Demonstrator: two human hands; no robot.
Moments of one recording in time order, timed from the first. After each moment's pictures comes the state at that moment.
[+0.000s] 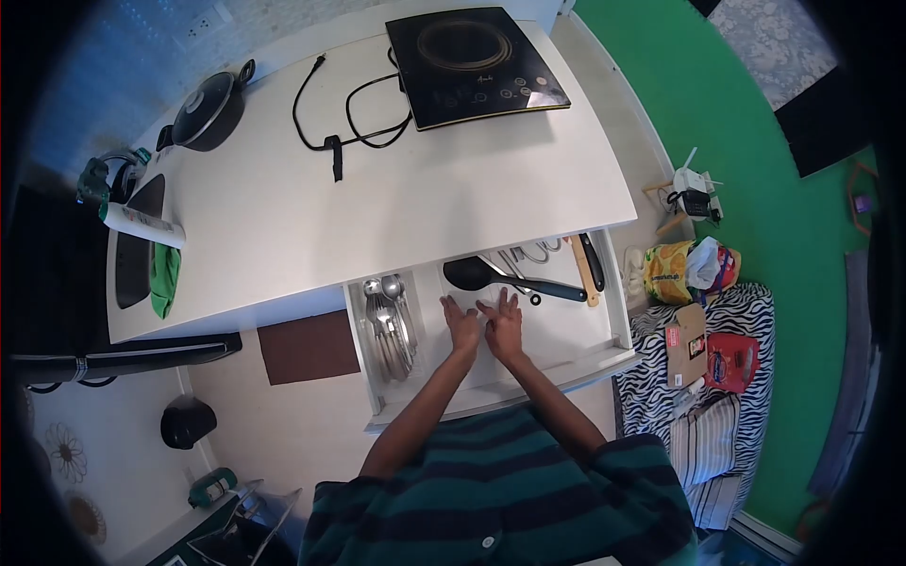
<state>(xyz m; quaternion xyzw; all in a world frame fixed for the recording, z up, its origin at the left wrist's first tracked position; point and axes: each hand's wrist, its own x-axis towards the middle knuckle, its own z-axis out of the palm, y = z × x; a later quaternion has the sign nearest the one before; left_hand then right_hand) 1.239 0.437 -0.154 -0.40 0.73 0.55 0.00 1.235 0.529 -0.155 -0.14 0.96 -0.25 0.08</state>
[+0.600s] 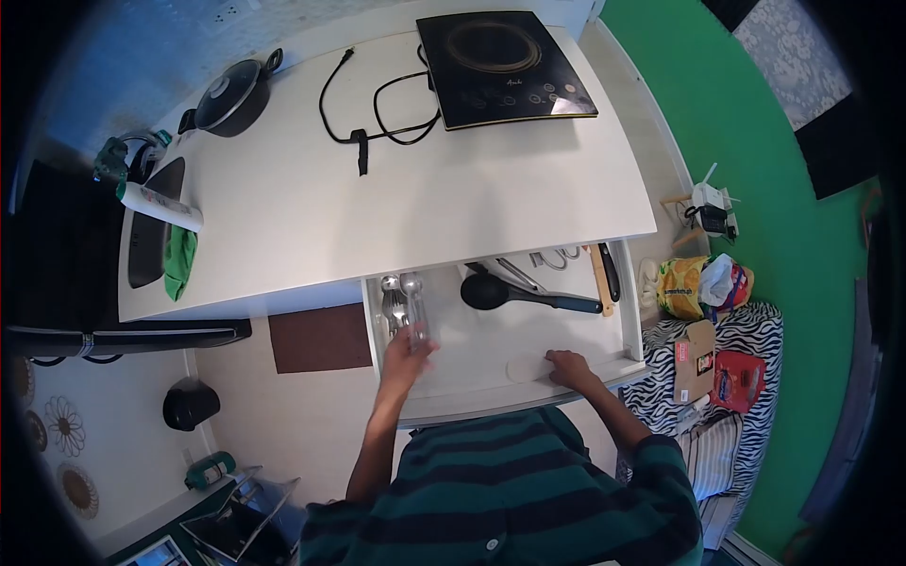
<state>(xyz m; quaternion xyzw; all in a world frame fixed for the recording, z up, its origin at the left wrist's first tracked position) 1.313 0.322 -0.028 -0.32 0.64 0.69 0.10 1.244 0.646 -0.115 -0.23 0.90 -0.10 0.37</state>
